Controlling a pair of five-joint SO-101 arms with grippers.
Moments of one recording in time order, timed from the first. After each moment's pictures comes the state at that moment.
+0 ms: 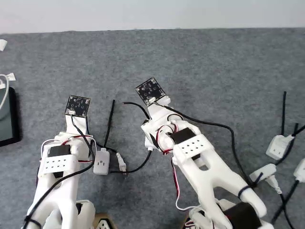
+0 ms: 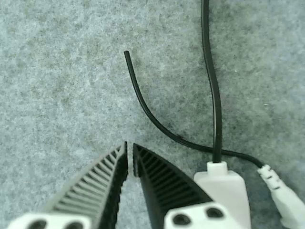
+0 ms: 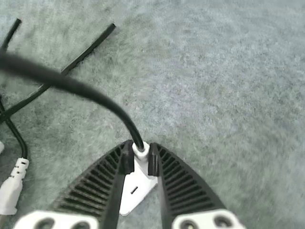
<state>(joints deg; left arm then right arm) -11.7 -33.8 68.4 41.6 -11.7 -29.1 -18.0 47.7 29.7 9.3</state>
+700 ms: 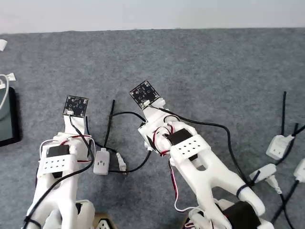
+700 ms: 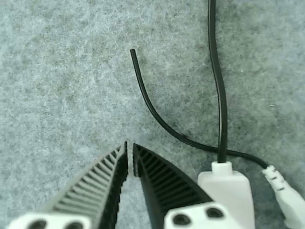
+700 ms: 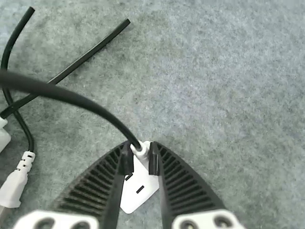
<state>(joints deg) -12.6 -33.8 68.4 41.6 -11.7 -30.8 -17.5 48.0 29.7 10.5</state>
